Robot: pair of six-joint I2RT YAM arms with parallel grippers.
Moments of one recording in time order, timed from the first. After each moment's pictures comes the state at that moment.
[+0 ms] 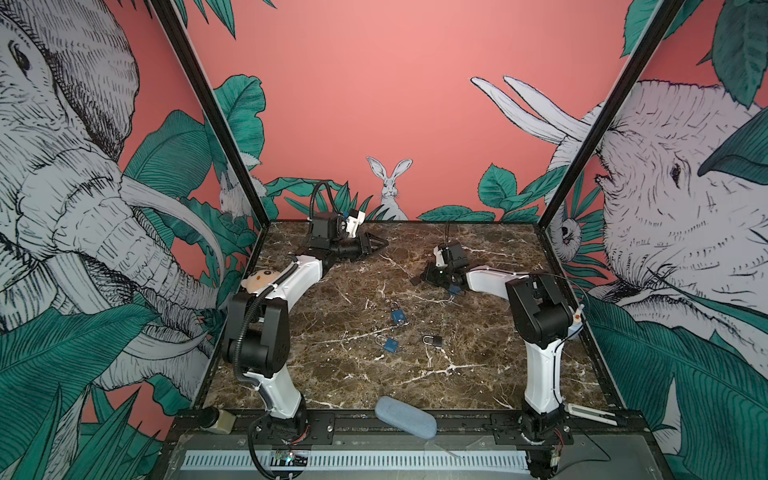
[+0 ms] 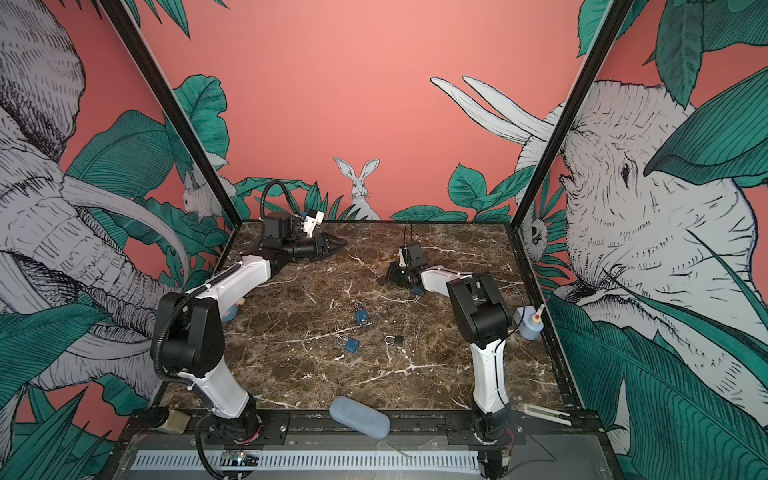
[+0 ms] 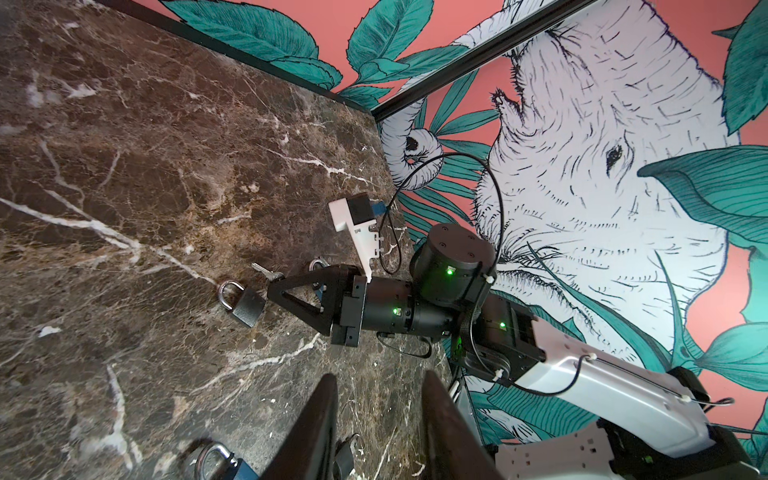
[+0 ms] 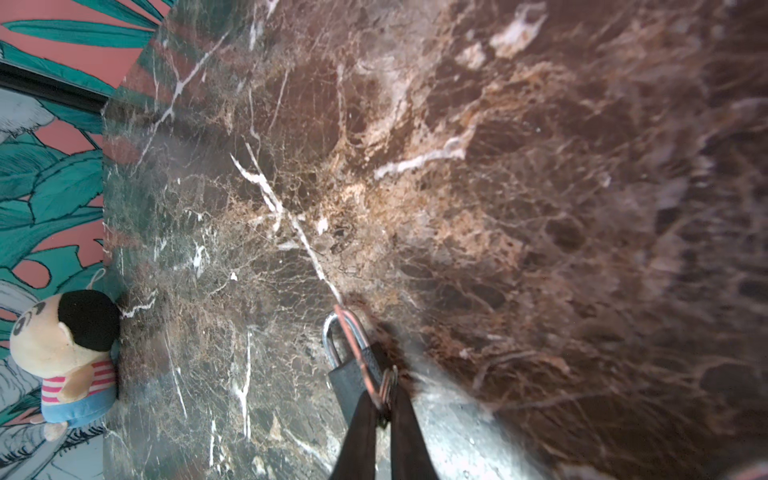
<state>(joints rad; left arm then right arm) -0.25 1.73 1.29 -0.05 0.91 -0.66 0.43 2.07 1.31 -0.06 -0.32 0.66</state>
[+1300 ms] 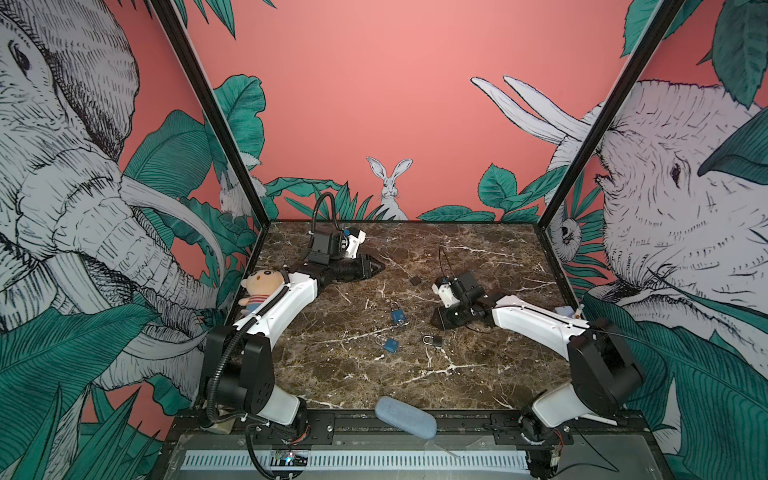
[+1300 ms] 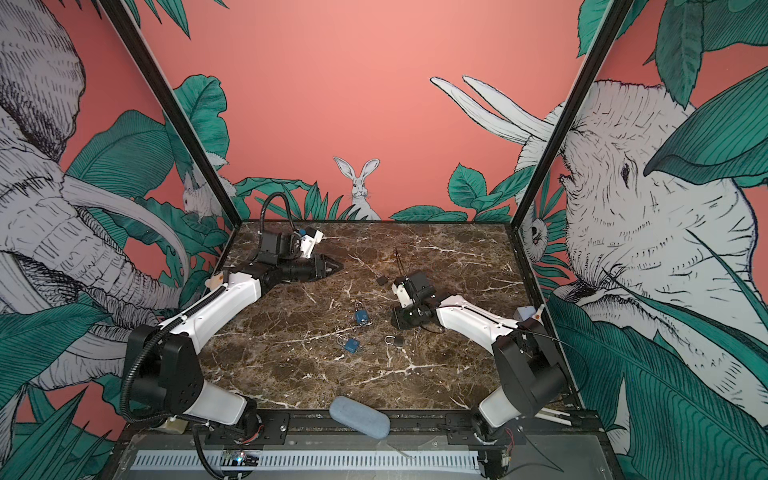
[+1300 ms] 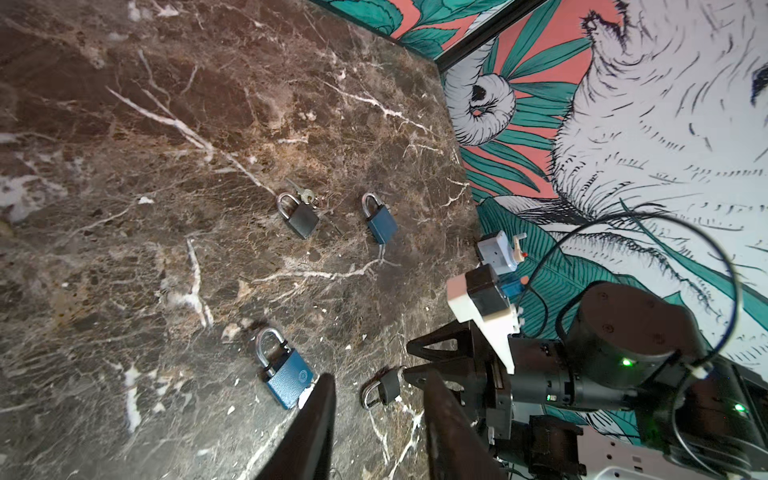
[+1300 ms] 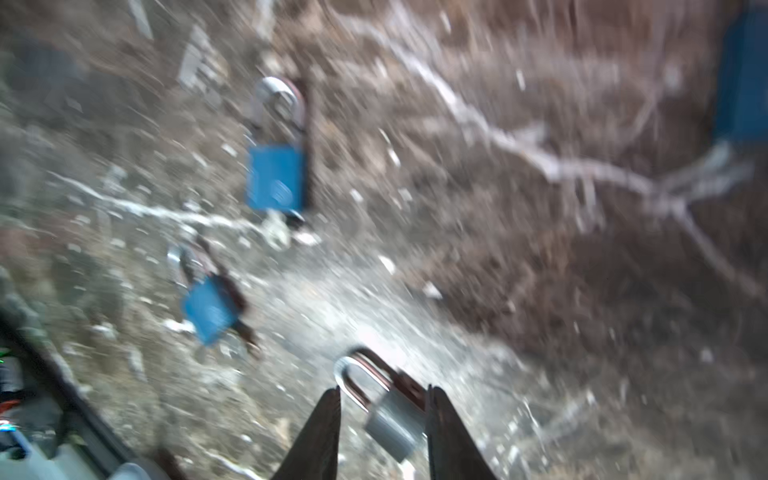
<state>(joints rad) -0.33 1.49 1.13 -0.32 0.68 -0.47 0.58 1.52 0.88 -0.49 -0.26 0.26</state>
